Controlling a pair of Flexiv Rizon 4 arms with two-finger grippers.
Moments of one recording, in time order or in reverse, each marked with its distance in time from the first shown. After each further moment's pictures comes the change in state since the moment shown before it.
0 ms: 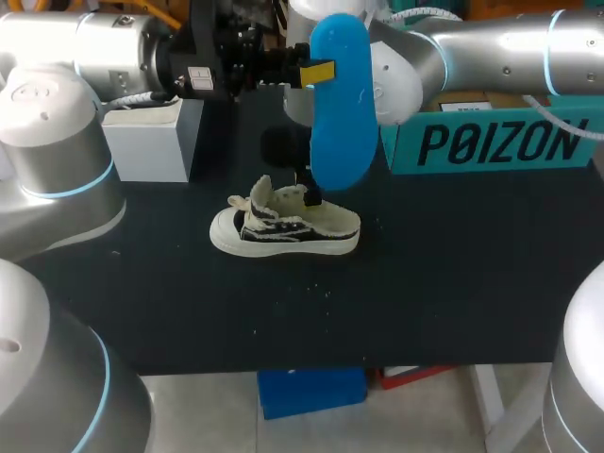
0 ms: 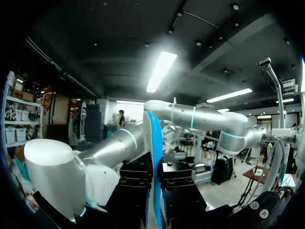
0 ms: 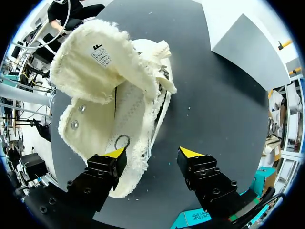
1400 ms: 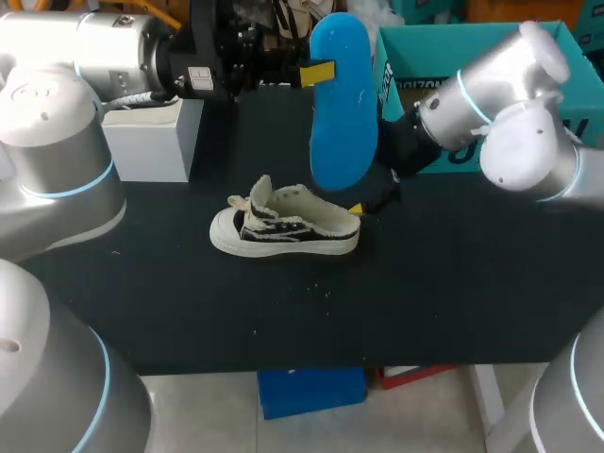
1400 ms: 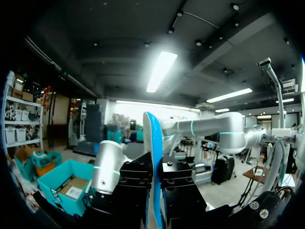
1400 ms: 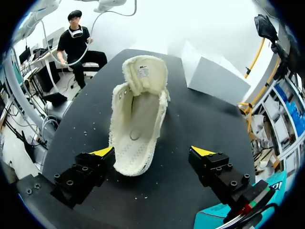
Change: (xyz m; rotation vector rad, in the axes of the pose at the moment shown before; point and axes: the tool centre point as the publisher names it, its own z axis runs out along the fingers) left arm 0.000 0.000 0.000 0.000 0.000 0.000; right arm 0.029 -0.063 -0.037 -0.580 -0.148 -0.001
